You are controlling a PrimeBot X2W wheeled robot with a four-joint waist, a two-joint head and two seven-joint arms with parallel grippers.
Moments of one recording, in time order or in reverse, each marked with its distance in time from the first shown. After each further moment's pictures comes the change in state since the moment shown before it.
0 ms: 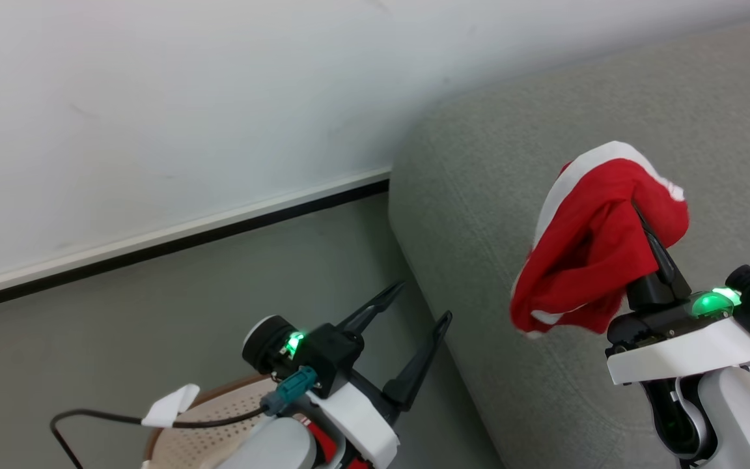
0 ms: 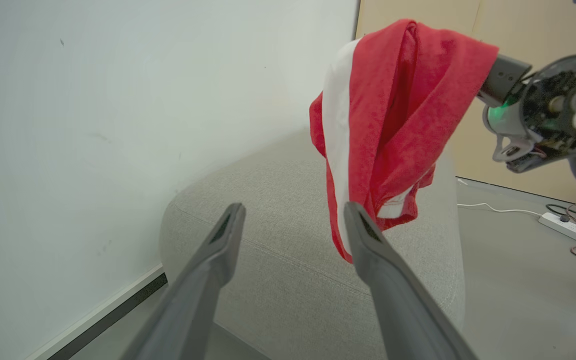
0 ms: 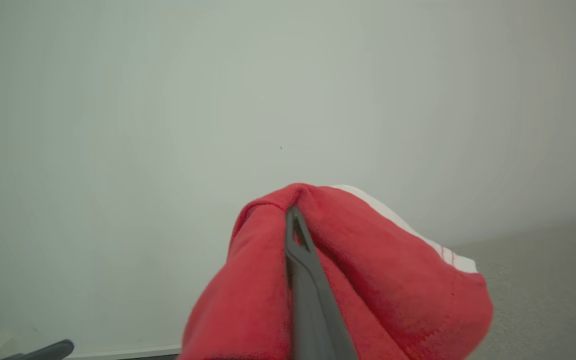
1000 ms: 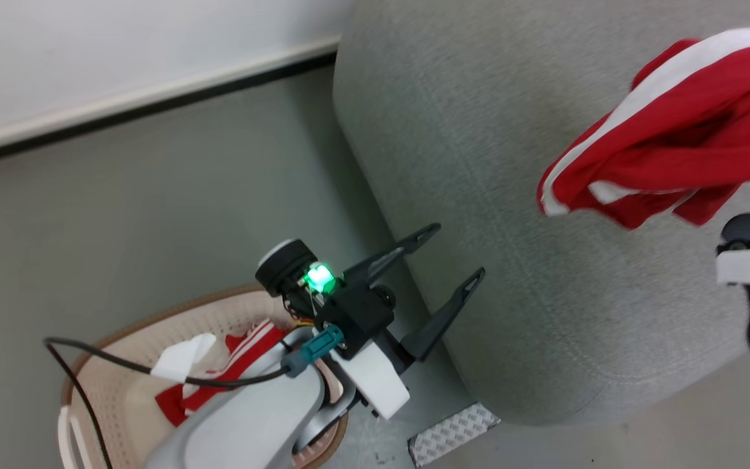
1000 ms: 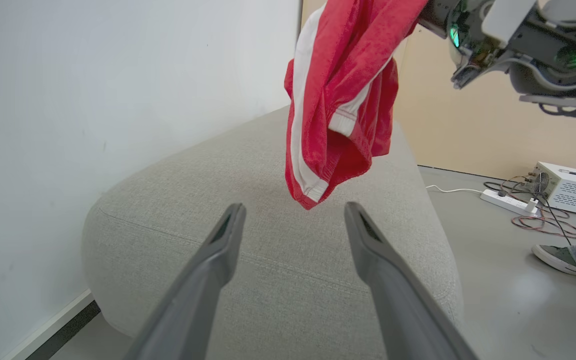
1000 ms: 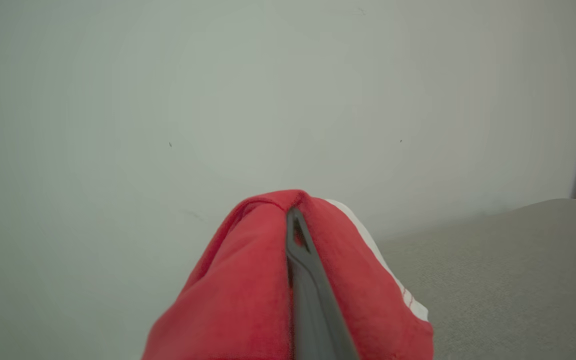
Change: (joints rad) left arm -0.185 0.037 -0.067 -0.013 0.099 -0.061 0.001; right arm -0.130 -0.011 -0.241 -0.014 -0.009 0.000 0.000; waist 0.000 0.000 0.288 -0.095
